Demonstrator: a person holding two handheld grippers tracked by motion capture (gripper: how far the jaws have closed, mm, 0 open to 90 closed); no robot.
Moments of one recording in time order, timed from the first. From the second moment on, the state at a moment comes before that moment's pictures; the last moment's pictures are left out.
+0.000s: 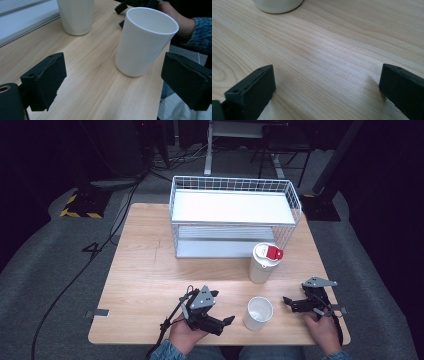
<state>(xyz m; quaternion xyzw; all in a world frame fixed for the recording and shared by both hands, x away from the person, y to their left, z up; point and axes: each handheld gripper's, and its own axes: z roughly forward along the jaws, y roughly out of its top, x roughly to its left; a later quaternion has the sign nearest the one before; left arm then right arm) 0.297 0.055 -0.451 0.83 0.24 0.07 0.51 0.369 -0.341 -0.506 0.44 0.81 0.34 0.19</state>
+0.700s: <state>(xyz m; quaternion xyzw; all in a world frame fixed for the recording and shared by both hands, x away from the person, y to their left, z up) 0.293 -0.002 -0.477 0.82 0.21 0.04 0.54 0.369 -0.341 -0.506 0.44 0.81 0.34 0.19</state>
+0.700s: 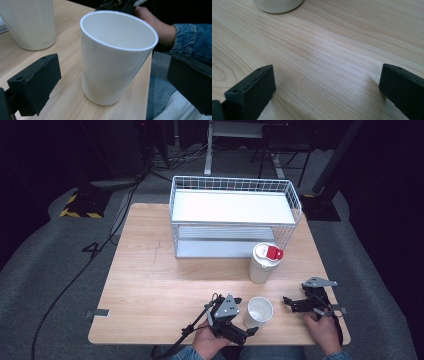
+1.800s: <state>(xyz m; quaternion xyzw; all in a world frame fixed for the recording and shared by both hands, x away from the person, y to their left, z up) 0.304 -0.042 -0.498 0.85 0.22 0.05 0.47 0.370 -0.341 -0.506 0.44 0.81 0.34 0.19</state>
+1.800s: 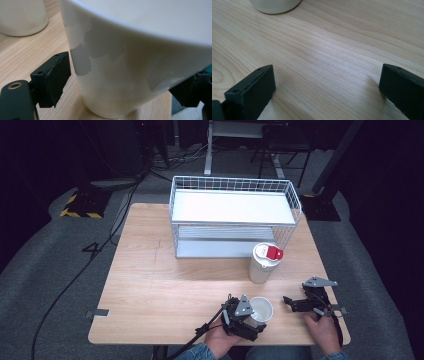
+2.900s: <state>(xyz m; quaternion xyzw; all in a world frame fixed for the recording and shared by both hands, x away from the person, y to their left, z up) 0.300 -0.039 -0.487 0.86 0.20 0.06 0.47 0.370 -0.341 -0.506 0.44 0.81 0.34 0.19</state>
